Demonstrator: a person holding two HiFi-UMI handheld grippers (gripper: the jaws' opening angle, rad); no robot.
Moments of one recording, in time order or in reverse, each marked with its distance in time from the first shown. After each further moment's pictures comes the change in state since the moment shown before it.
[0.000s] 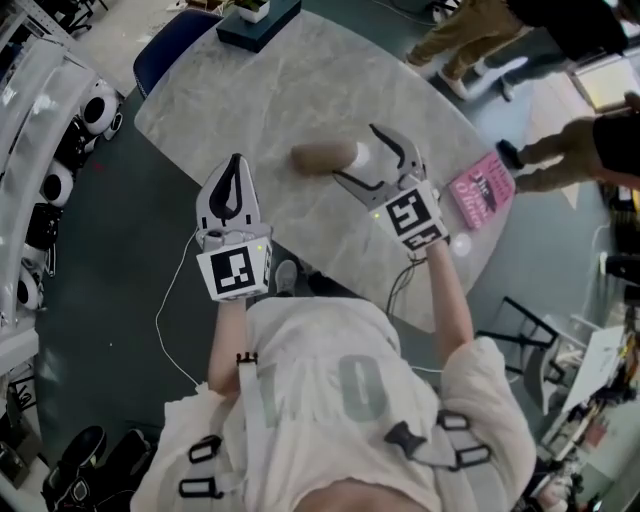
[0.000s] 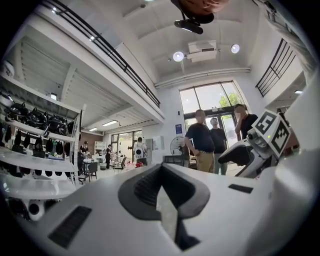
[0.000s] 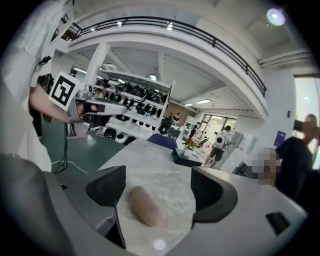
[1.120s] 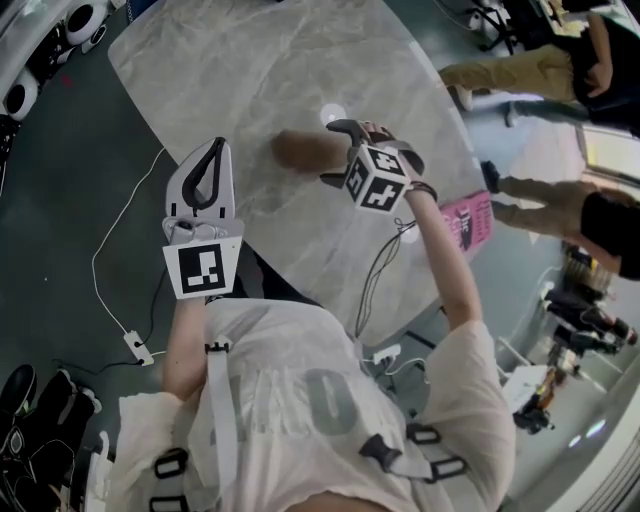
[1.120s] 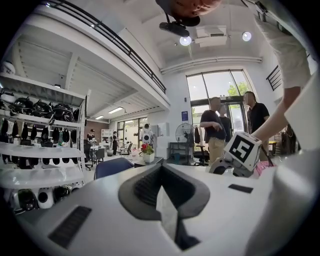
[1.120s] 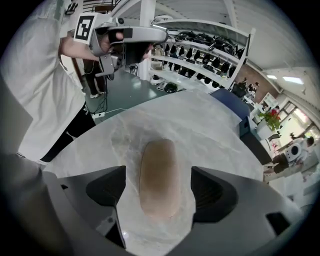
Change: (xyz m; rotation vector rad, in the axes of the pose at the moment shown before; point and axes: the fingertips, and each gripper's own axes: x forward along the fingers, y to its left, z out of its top) left arm 0.038 0.024 -0.086 -0.038 0.141 0.064; right arm 0.125 0.041 -0.152 -0.458 0.509 0.667
